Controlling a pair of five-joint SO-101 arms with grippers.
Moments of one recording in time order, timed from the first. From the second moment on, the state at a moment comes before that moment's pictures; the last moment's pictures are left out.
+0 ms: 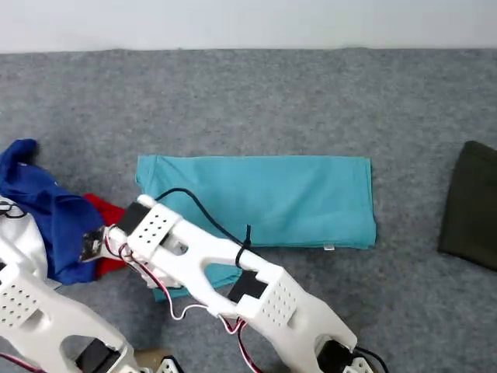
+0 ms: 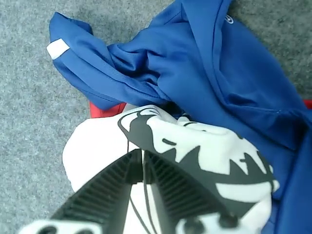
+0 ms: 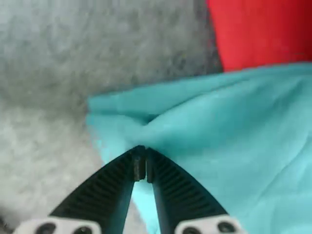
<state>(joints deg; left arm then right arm) -54.6 34.1 -50.1 99.2 -26.8 -61.3 43.9 -32.1 95.6 31.3</state>
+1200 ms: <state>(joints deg) -54.6 34.1 -50.1 99.2 -26.8 -64.3 49.5 -36.2 100.5 32.7</state>
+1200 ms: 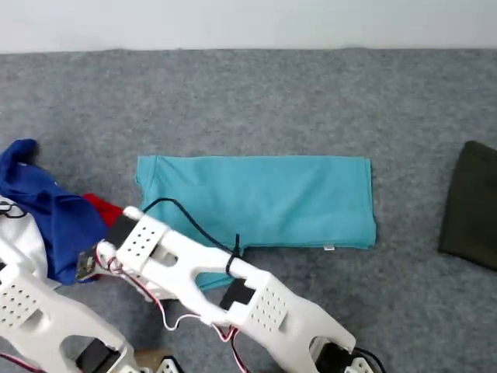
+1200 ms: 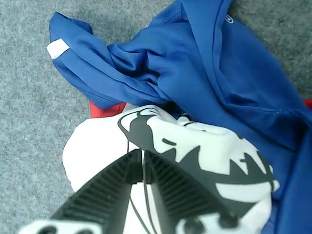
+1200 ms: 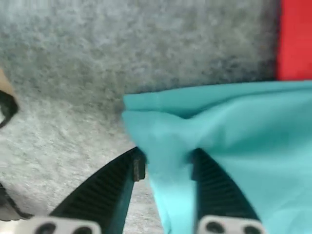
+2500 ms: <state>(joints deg) -54.6 34.1 -50.1 99.2 -26.8 -44.1 52.7 -58.0 99.1 37.6</state>
